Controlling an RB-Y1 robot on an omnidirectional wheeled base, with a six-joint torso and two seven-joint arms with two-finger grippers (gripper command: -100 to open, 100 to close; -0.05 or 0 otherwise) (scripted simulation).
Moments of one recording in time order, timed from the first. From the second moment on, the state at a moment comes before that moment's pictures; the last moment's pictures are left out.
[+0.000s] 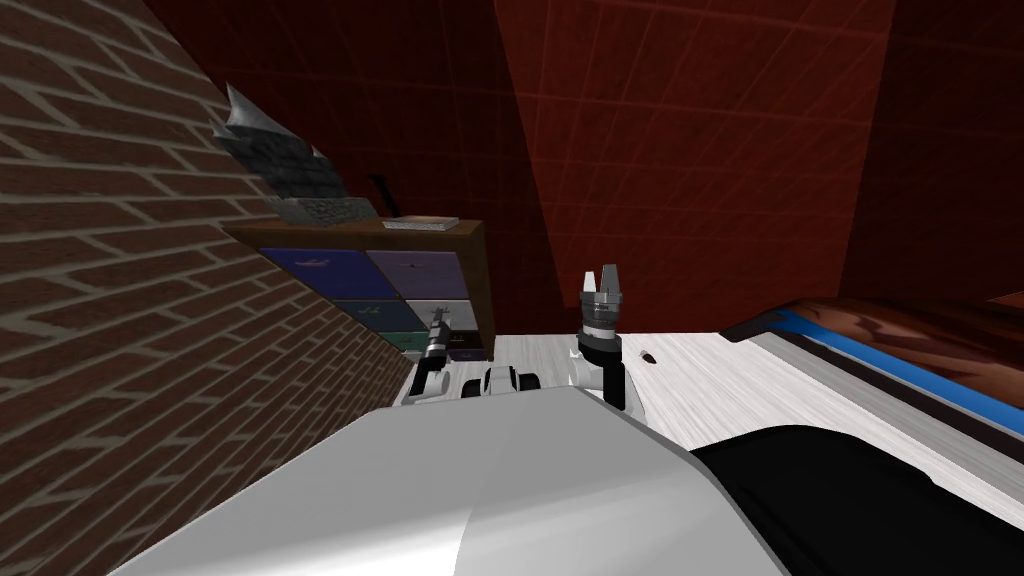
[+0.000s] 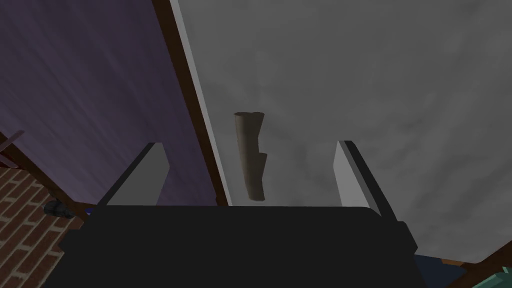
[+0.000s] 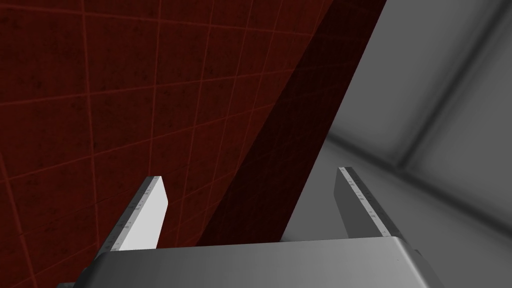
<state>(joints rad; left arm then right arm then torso) 0.24 0.03 -0.02 -1.48 0.04 -0.48 -0.01 0.50 -0.01 -0.02 -2.33 0.06 -0.58 0.10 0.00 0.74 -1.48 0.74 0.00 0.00</state>
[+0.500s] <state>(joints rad) 0.26 -0.03 -0.02 -1.51 0.09 -0.49 -0.06 0.50 -0.01 -0.02 -2.33 0.06 -0.58 0.10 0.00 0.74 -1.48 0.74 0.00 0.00</state>
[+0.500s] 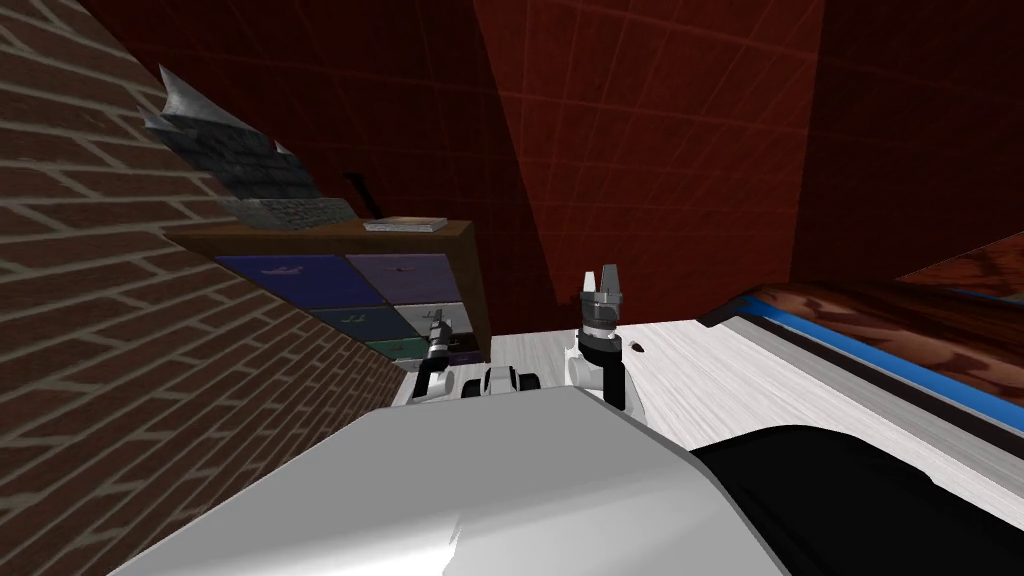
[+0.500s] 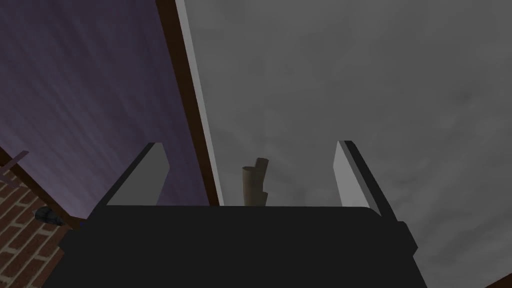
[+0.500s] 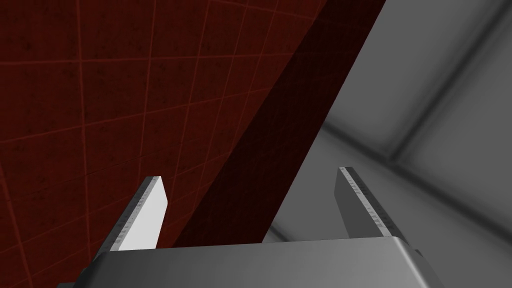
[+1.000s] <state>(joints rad) 0.30 -0.03 -0.02 -1.54 0.22 -0.51 -0.18 0.50 -0.01 -0.02 -2.33 0.06 -0.58 0.10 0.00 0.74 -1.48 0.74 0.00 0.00</state>
